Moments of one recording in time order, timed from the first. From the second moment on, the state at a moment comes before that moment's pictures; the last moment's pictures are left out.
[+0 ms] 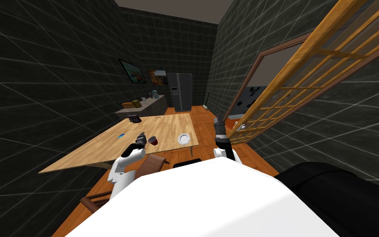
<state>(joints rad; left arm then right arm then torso) 0.09 0.17 0.33 -1.75 0.07 0.49 -0.08 0.52 0.04 -0.02 -2.22 0.12 -0.49 0.15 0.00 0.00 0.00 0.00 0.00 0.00</state>
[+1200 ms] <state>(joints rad) -0.03 0.19 0.45 -1.54 0.05 0.83 -0.09 0.52 0.04 -0.02 -2.22 0.12 -0.49 0.15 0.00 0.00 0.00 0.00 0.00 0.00</state>
